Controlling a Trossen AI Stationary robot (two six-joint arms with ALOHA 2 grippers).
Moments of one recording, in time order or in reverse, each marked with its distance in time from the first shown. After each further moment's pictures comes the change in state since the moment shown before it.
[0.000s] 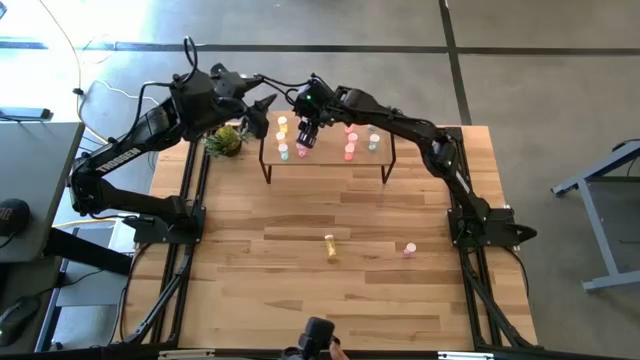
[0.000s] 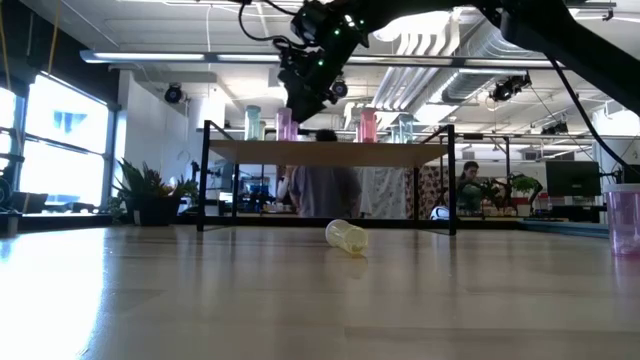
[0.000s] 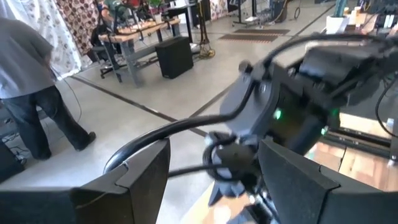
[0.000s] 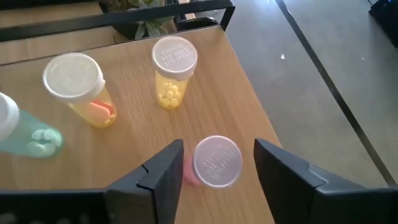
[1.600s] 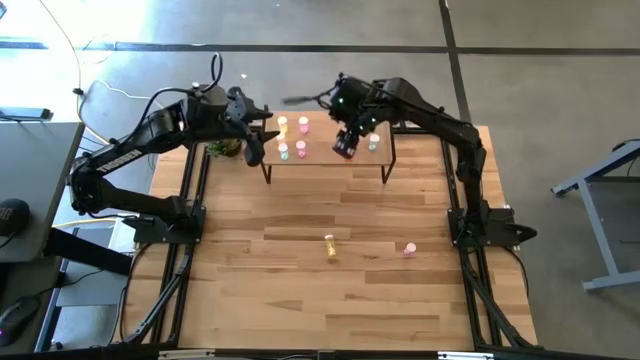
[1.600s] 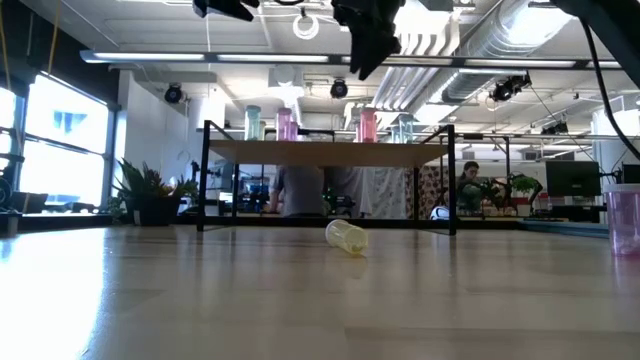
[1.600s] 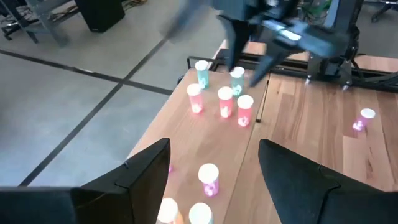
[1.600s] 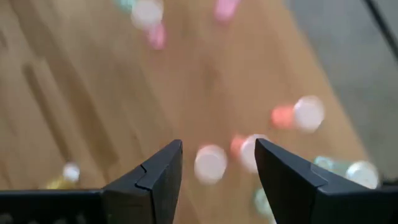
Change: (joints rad) left arm -0.036 -0.001 -0.016 -0.249 0.228 0.004; right arm 0.064 -0.278 0.002 -0.577 -0.005 0.238
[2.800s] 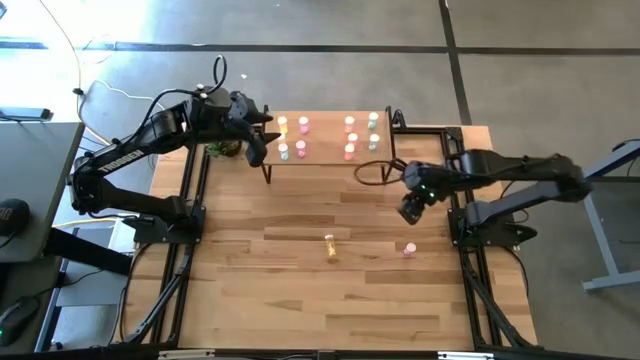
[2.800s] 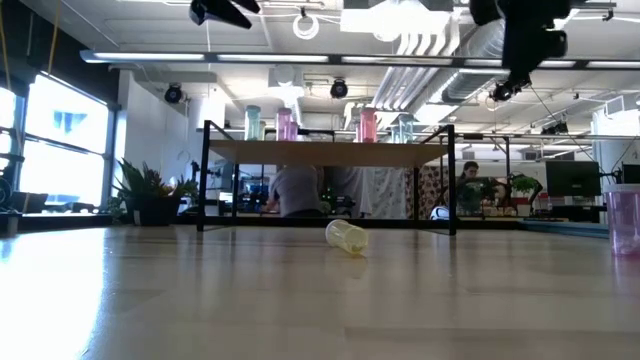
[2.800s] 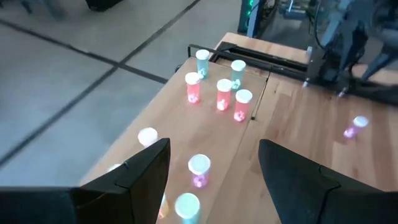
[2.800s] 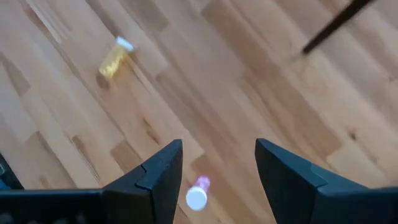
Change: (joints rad) left arm 0.000 0.003 -0.019 -0.011 -0.002 -0.106; right arm 0.376 -0.867 -1.169 0.244 -0.022 0.648
